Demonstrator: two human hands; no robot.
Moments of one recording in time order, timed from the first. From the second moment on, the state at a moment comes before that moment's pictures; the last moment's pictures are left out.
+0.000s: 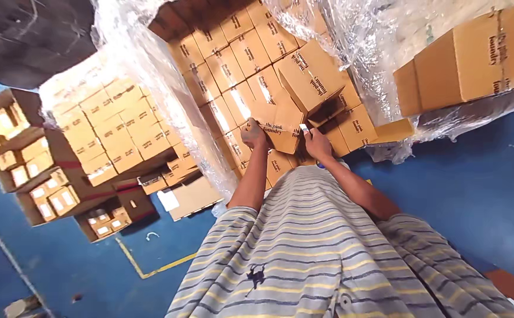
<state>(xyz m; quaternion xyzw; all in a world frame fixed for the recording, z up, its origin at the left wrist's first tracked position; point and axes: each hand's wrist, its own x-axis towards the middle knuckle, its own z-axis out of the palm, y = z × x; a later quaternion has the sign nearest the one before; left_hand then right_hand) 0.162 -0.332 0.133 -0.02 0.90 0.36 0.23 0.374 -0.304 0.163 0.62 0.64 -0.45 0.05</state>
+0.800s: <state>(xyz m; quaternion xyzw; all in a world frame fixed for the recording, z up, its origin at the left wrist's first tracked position) 0.128 -0.360 0.128 0.16 0.69 0.61 0.36 0.351 -0.259 0.175 0.41 0.88 -0.22 0.09</state>
